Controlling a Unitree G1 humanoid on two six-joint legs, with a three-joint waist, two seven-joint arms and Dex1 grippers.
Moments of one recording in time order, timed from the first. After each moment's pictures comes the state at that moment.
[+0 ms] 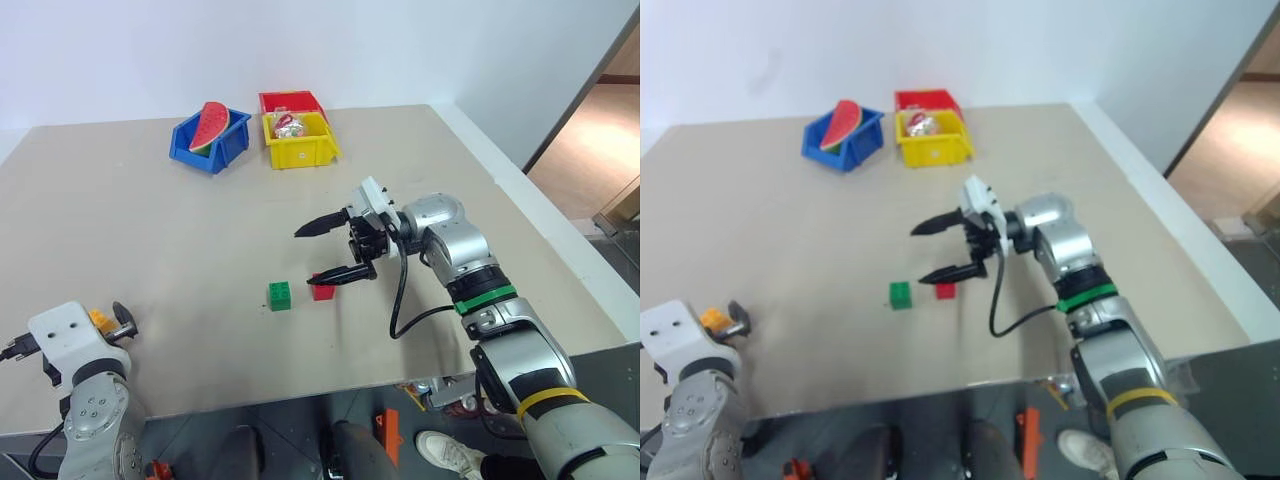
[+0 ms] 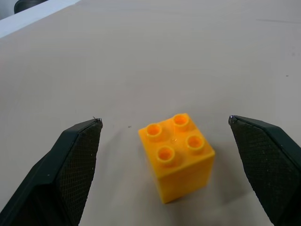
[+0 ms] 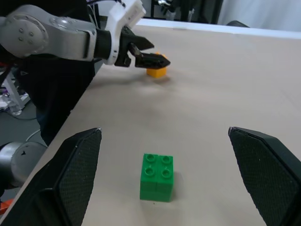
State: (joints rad) left arm 0.16 -0.06 0.40 -0.71 -0.08 0.68 0.28; right arm -0.99 -0.41 0.32 0.57 0.40 0.05 1.55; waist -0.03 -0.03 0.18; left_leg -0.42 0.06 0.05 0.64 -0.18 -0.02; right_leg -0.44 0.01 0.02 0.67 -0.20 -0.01
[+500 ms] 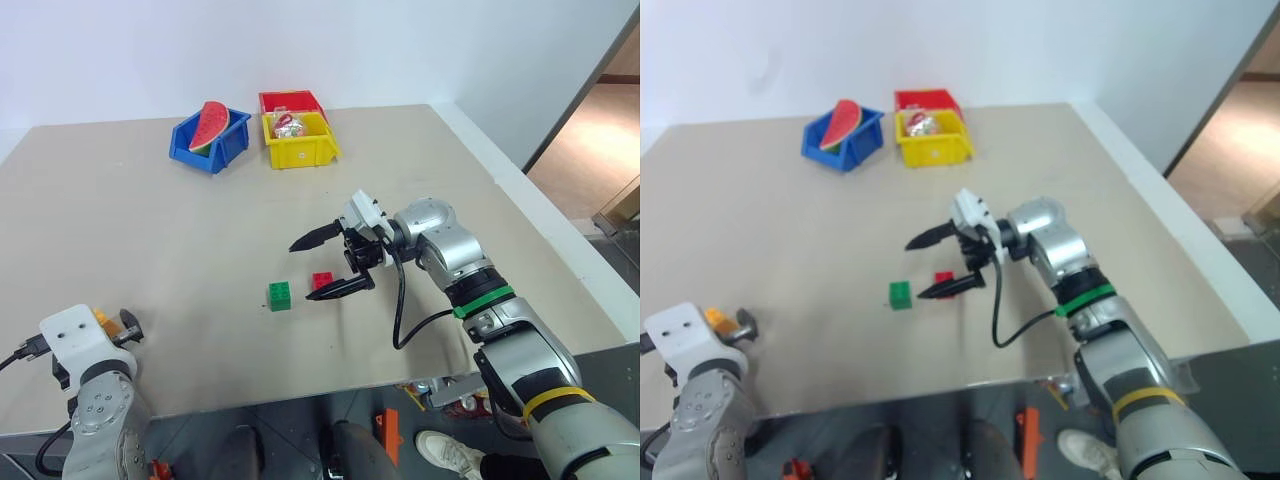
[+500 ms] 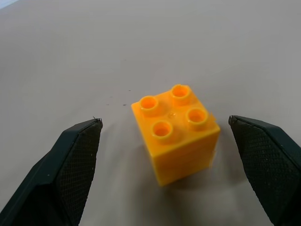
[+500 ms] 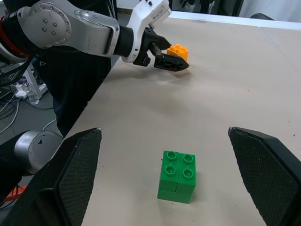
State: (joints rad) left arm 0.14 -0.06 0.40 -0.68 -0.09 0.72 0.29; right arm -0.99 -0.43 0.41 0.56 0.44 0.02 1.56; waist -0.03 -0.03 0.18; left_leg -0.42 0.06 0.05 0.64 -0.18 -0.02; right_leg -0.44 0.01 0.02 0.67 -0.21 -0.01
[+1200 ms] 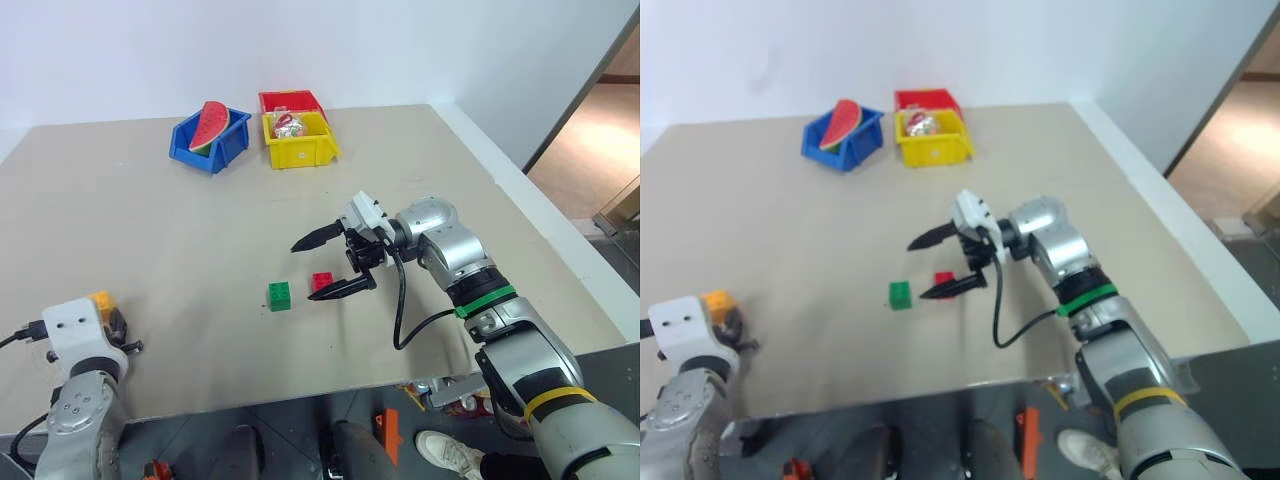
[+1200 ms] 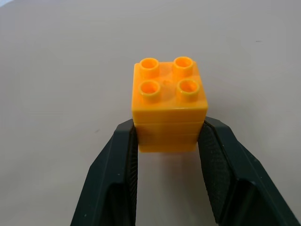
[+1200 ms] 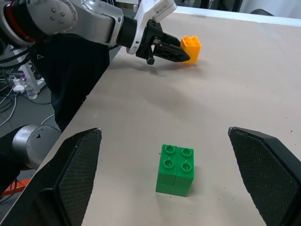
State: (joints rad) left arm 0.17 0.16 0.43 -0.60 -0.18 0.69 0.01; right arm -0.99 -0.43 0.40 0.56 0.42 0.00 1.56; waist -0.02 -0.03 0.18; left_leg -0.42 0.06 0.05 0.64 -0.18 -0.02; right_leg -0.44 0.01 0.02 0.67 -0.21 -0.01
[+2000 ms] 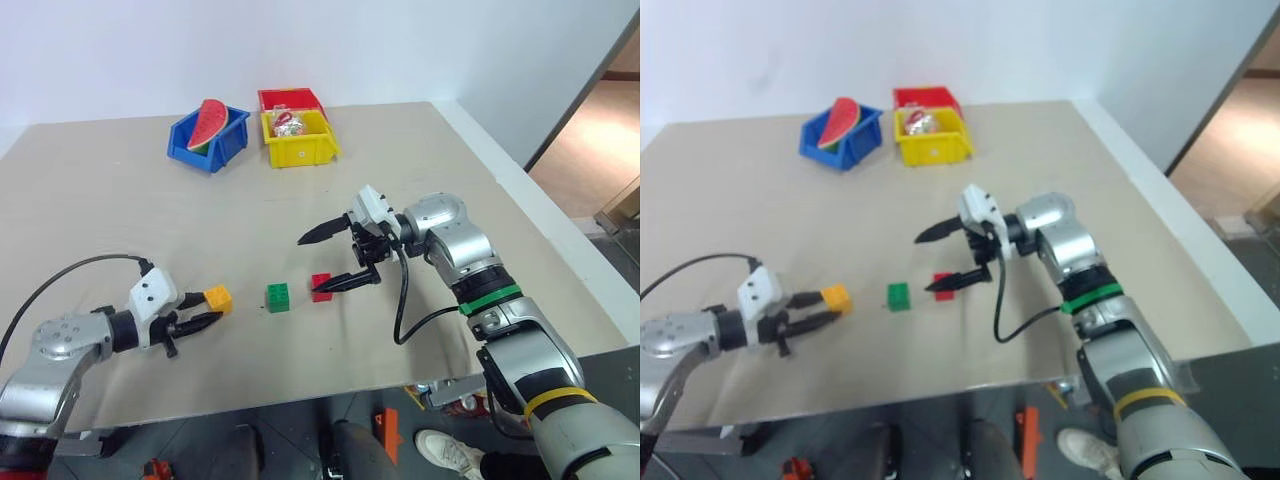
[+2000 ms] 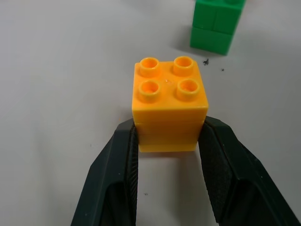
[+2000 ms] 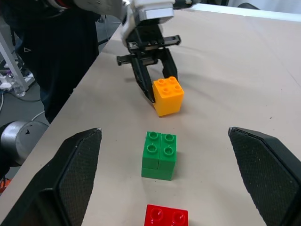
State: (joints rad) left arm -0.11 0.77 0.10 -0.11 -0.32 0.26 -1.05; right arm -0.98 -0.44 0.33 0.55 0.36 0.04 1.56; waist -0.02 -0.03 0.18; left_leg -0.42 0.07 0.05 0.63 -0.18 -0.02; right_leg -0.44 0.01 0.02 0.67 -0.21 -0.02
